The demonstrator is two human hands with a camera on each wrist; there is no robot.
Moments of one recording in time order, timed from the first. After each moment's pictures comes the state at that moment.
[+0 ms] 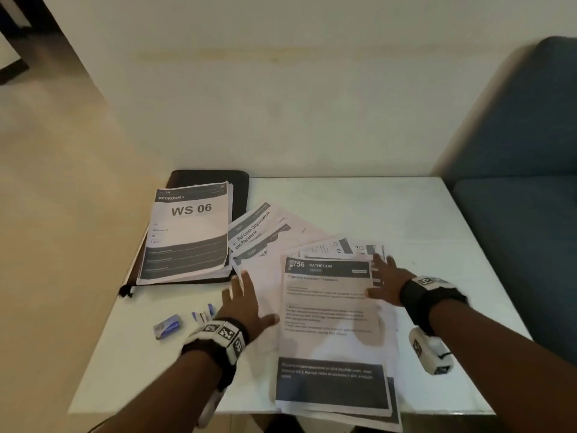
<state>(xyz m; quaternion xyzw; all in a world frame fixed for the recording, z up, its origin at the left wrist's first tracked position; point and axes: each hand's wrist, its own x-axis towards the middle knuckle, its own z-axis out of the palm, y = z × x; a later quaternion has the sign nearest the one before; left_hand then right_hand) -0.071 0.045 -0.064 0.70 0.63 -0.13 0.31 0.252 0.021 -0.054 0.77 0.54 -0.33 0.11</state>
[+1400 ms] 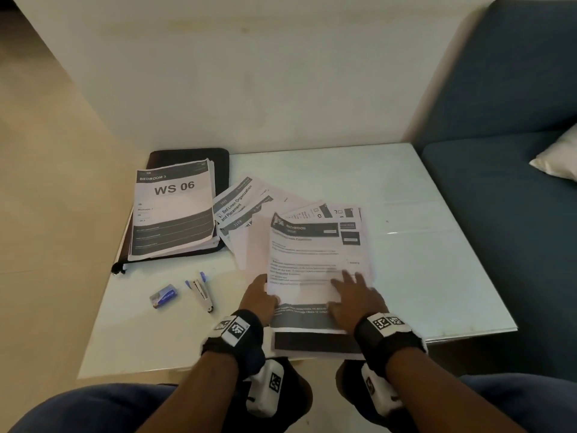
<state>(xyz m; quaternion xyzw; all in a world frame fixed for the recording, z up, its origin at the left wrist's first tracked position) -0.043 -0.023 -0.065 0.58 0.61 0.08 0.53 0.151 -0.099 -0.059 0.78 0.56 -0.29 0.06</state>
